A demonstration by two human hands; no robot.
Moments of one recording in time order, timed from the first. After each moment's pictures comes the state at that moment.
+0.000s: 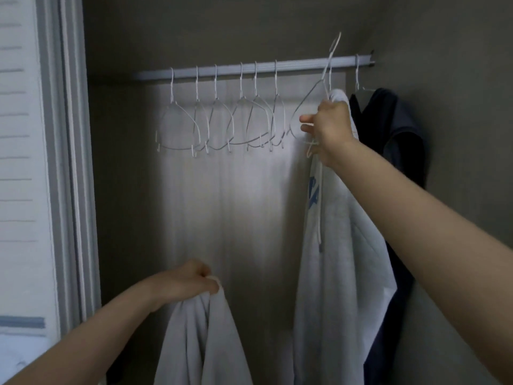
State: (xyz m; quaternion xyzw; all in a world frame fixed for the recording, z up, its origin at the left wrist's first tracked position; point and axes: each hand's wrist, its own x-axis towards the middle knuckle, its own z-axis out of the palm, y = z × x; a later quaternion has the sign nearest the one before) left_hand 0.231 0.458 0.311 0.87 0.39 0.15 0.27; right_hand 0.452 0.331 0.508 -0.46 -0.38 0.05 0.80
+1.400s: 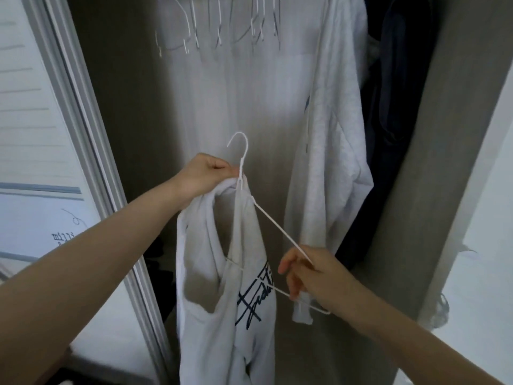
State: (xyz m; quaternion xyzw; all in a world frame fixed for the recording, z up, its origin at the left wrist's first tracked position) left_hand 0.270 0.369 0.291 0.79 0.35 0.36 0.35; right_hand 0.422 0.173 0.192 -0.62 -0.56 0.31 0.45
